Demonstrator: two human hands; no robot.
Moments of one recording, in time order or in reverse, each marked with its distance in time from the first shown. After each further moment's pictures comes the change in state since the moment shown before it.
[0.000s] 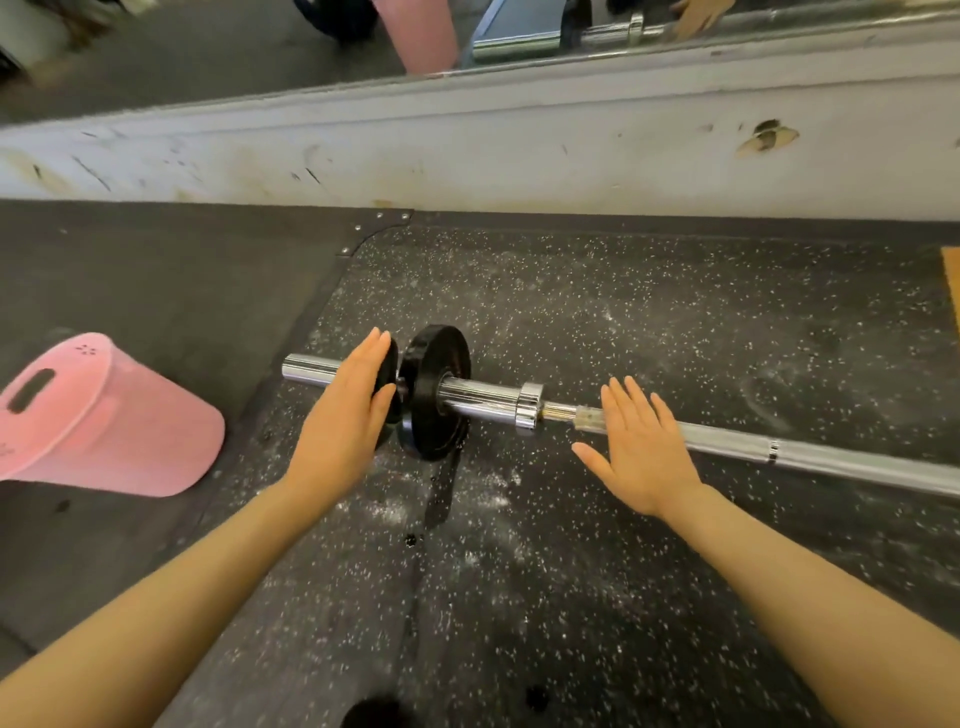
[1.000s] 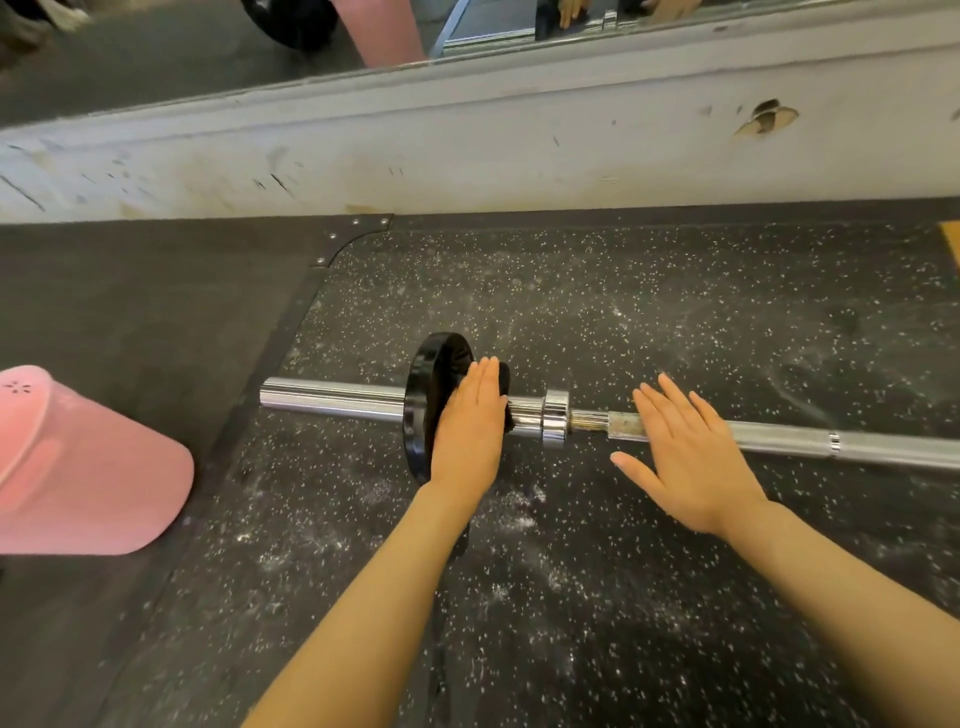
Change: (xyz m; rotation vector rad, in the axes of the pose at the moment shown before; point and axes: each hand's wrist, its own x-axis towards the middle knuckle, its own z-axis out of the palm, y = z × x) left_hand 0.044 0.001 0.137 0.051 -0.123 0.073; right_hand -0.004 -0.006 0.009 -0.073 0.057 0.059
